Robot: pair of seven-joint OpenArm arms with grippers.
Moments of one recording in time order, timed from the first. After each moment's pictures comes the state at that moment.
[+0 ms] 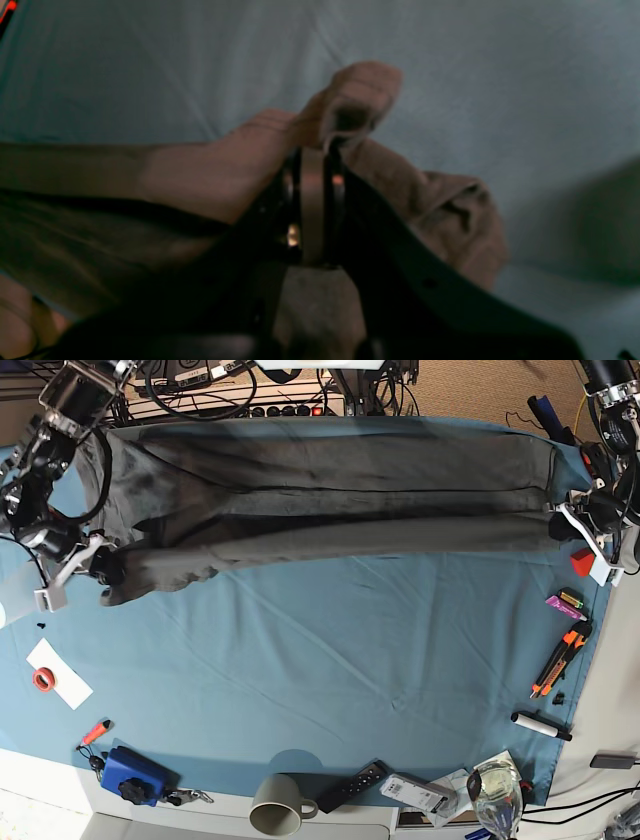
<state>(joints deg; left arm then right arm) 12.3 -23.4 -30.9 101.2 -48.7 -25.8 78.3 -1.9 23.4 39.0 95.1 54.9 36.1 -79.1</state>
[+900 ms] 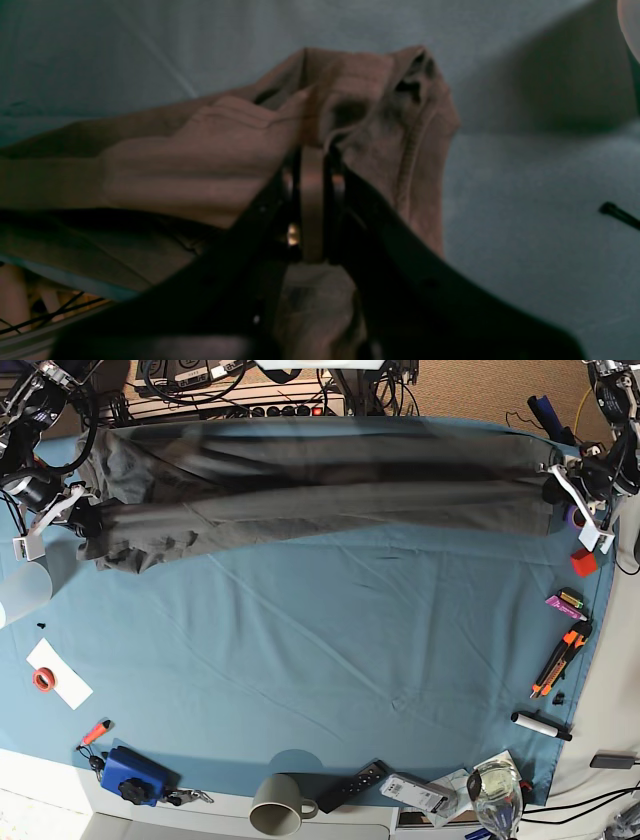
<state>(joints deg) 21.1 -23.2 -30.9 104.8 -48.7 -26.1 78.3 -13.6 23.0 48.9 99.3 57.8 37.4 -79.3</state>
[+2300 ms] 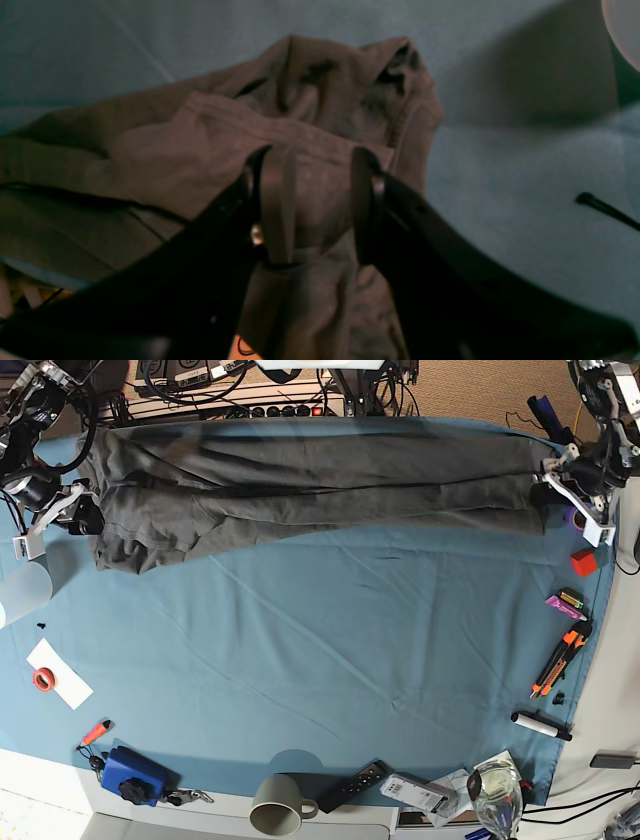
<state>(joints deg) 20.1 -18.1 -31.4 97.4 -42.4 -20.3 68.9 -13.6 23.0 48.9 99.3 55.5 38.9 -79.2</state>
